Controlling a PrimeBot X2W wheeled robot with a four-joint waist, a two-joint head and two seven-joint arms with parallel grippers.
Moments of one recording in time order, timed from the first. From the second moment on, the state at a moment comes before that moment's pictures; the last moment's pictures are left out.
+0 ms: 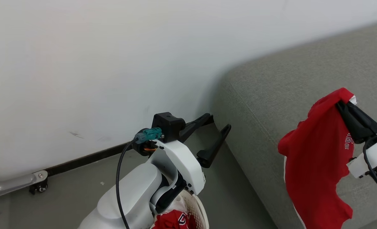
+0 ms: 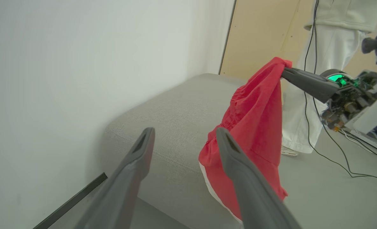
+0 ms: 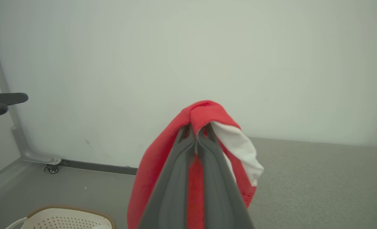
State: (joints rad) left arm -0.64 0.03 -0.81 0.34 -0.79 -0.07 -0.03; right arm -0.36 -0.57 0.36 0.16 0.50 0.13 -0.26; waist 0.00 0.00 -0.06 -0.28
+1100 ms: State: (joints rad) left arm -0.65 0.09 -0.79 0.29 -0.71 0.06 -0.07; right arm -0.81 -0.55 0.41 0.27 0.64 0.13 -0.15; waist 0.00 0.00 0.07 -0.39
